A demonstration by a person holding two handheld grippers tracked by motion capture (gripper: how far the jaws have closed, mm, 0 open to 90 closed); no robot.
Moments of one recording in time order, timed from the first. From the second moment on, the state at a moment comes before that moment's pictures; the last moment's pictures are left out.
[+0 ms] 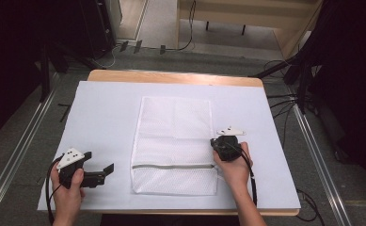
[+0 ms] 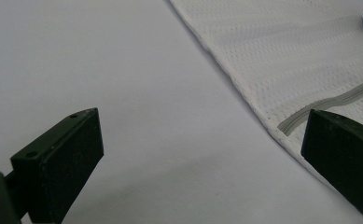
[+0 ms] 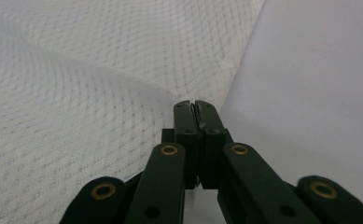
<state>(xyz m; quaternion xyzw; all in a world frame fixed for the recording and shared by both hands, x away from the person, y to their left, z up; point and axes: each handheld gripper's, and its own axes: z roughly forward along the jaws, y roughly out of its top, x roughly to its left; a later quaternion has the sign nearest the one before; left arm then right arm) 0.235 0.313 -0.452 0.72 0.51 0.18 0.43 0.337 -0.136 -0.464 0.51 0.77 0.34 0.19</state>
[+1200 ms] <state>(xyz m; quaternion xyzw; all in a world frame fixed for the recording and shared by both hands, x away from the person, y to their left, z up) 0.235 0.271 -0.448 0.76 0.46 0.16 0.44 0.240 -0.184 -0.477 0.51 0.73 0.42 0.16</state>
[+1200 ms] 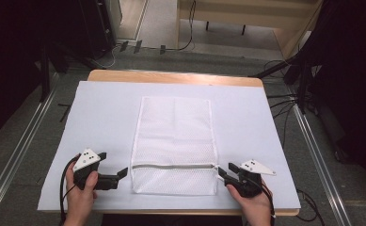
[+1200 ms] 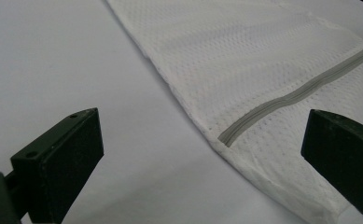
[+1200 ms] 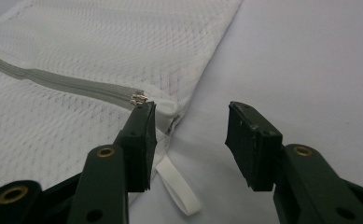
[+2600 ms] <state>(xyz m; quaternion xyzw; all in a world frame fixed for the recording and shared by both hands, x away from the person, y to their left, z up) 0.235 0.187 -0.451 0.79 0.41 0.10 0.45 0.227 -0.150 -0.485 0.50 0.76 0.38 0.17</state>
